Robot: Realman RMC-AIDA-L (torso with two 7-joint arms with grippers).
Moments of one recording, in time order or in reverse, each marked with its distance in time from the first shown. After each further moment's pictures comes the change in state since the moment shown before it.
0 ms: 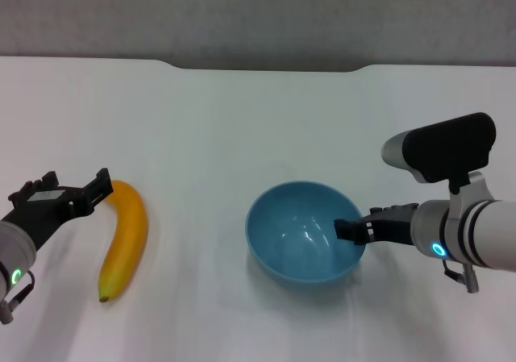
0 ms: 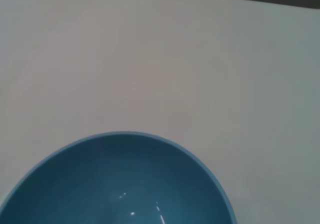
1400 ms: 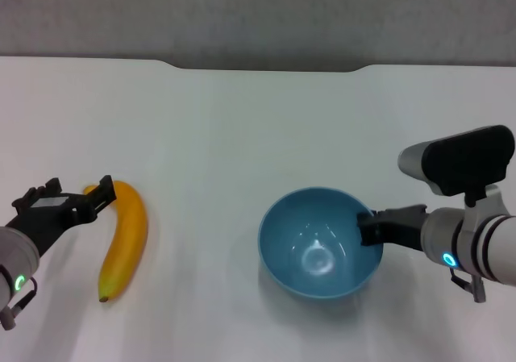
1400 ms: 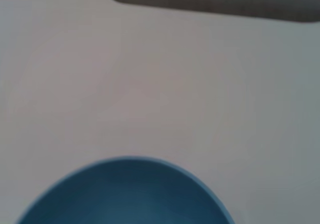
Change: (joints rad) left arm 0.001 -0.002 0.011 0.012 0.008 0.002 0.000; right arm -0.089 -0.004 -0.016 -0.033 -0.006 -0.117 -0.022
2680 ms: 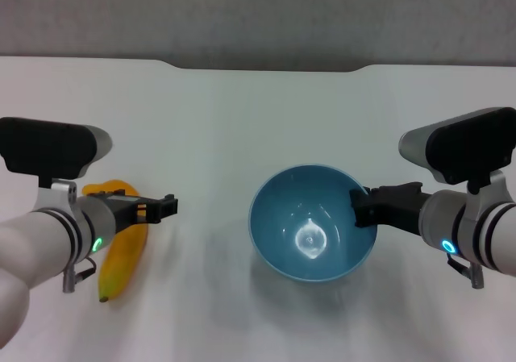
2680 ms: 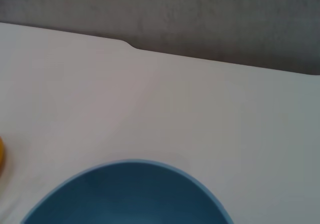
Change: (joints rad) left arm -0.321 -0.007 0.033 0.046 -0.307 0.483 0.282; right arm -0.031 -0.002 0.002 -0.083 -0.020 -0.030 -0.027
